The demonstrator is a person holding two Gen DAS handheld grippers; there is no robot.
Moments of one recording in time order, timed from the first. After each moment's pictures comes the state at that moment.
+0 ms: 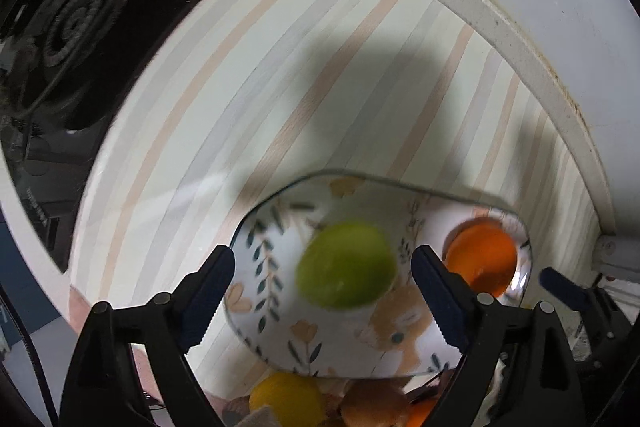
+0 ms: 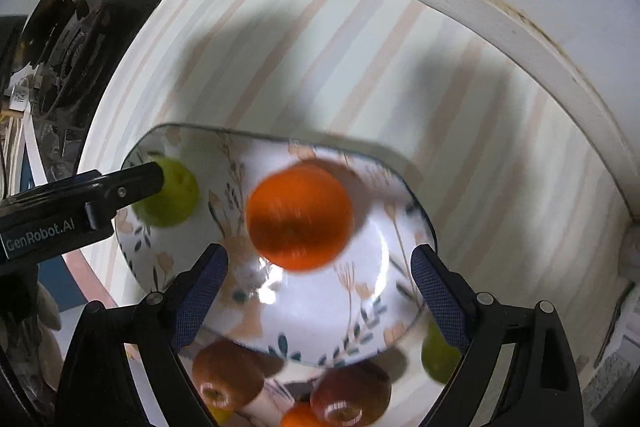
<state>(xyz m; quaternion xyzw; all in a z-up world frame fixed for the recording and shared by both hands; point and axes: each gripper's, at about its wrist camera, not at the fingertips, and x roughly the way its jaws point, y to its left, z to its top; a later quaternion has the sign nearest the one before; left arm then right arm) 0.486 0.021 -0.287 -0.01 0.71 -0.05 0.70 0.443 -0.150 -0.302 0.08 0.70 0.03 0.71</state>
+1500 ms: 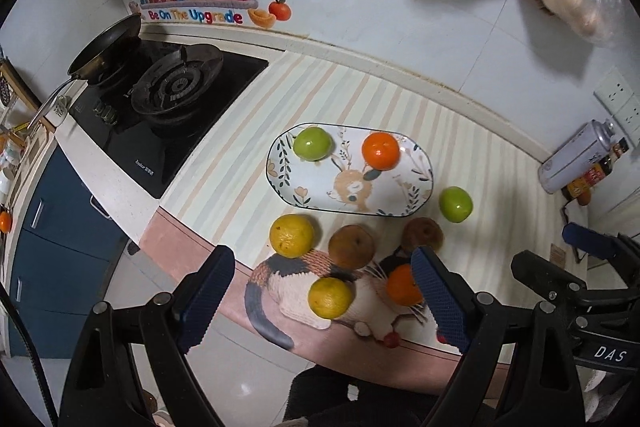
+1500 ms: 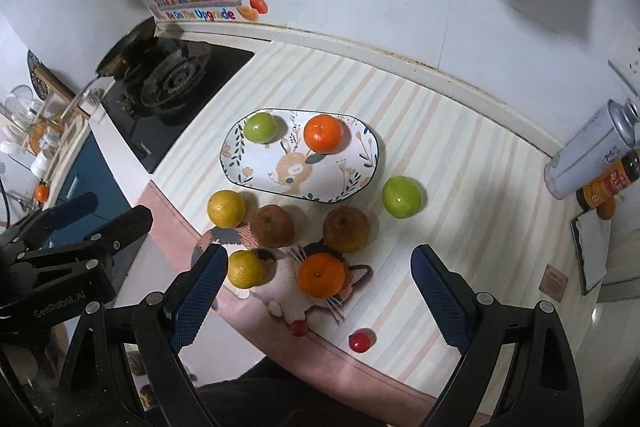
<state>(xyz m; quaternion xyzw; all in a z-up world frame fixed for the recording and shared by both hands) 0.242 0.020 -0.085 0.04 0.54 -0.07 0.84 0.198 -0.171 -0.096 0.10 0.56 0.05 0.82</state>
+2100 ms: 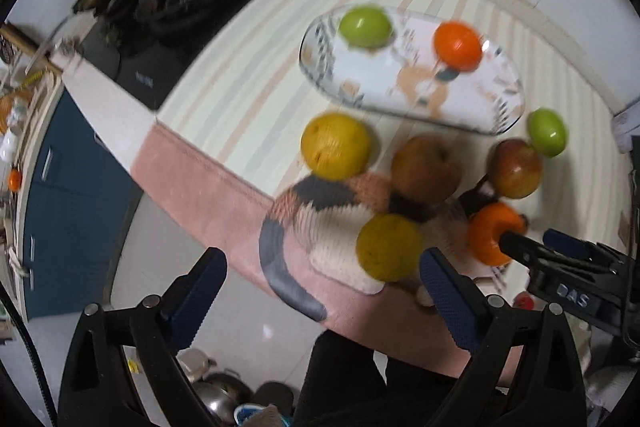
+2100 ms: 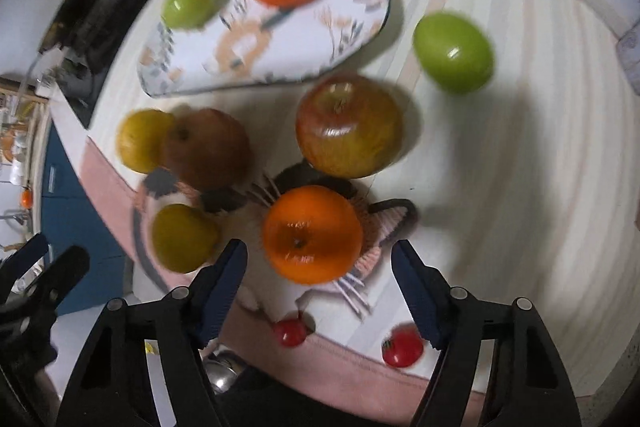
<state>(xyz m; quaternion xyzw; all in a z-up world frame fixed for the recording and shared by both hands) 0.250 0.041 -0.220 0.07 0.64 0.01 0.77 0.231 -0.151 -0.314 0.15 0.69 0.03 0.71</state>
